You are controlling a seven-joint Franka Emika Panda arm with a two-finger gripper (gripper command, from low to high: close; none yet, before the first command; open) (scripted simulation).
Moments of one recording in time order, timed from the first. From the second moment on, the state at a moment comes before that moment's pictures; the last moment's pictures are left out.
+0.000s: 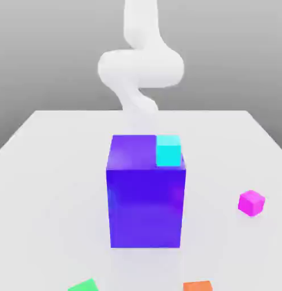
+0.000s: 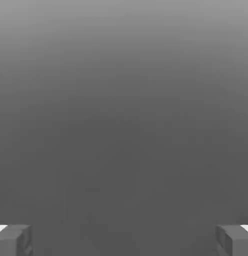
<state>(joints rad) 0.08 -0.72 -0.01 -2.34 0.00 2.35 0.69</state>
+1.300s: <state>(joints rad) 0.83 0.32 0.04 -2.71 -0.13 3.03 -0.36</state>
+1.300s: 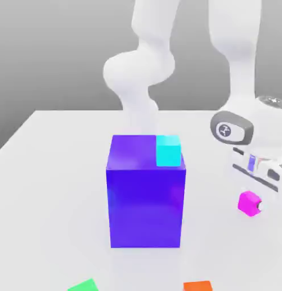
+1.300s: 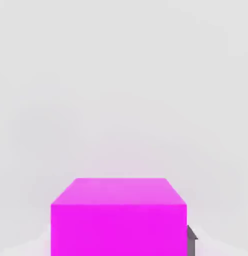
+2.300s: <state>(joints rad) 0.16 0.35 -0.32 -2.24 0.21 2.57 -0.83</state>
